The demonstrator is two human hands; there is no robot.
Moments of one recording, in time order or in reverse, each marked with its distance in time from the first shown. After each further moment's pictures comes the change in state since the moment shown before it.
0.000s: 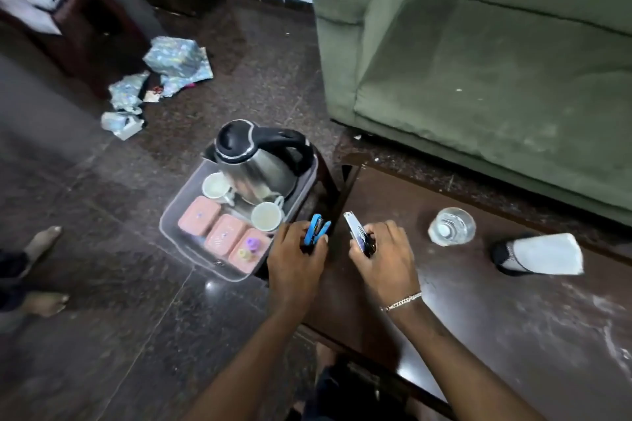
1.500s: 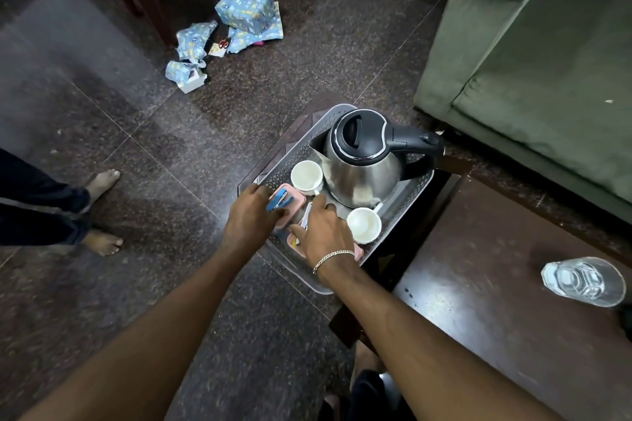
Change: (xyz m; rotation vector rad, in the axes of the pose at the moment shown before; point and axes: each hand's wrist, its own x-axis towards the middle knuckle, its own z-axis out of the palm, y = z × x) left_hand 0.178 -0.222 -0.134 0.408 -0.184 -0.074; right_hand 0.048 -0.208 0.215 -0.123 -0.526 -0.071
